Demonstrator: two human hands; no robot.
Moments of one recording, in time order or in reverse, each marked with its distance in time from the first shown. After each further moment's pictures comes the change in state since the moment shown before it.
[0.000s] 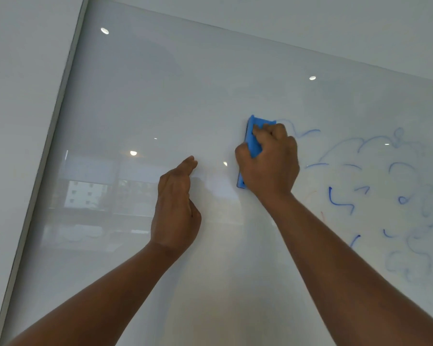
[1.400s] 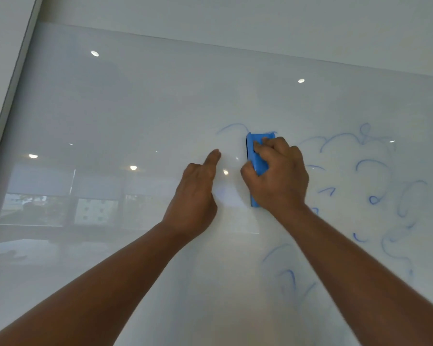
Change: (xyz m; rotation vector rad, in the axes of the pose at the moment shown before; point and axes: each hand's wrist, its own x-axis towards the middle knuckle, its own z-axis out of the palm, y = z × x) left_hand 0.031 0.076 0.084 0.090 -0.267 0.161; right_hand 0.028 0.113 -0.043 0.016 0.006 -0.075
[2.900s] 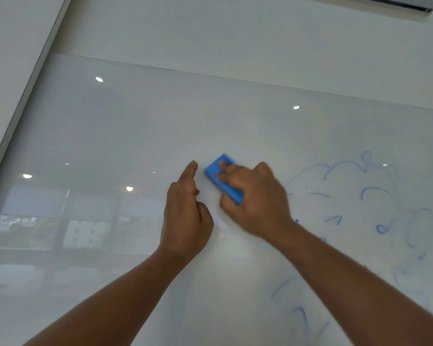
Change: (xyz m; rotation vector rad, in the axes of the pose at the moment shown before) left_hand 0.013 -0.009 -0.006 -0.158 0.250 -0.180; right_hand 0.013 -0.024 0.018 0.005 -0.158 -0.391
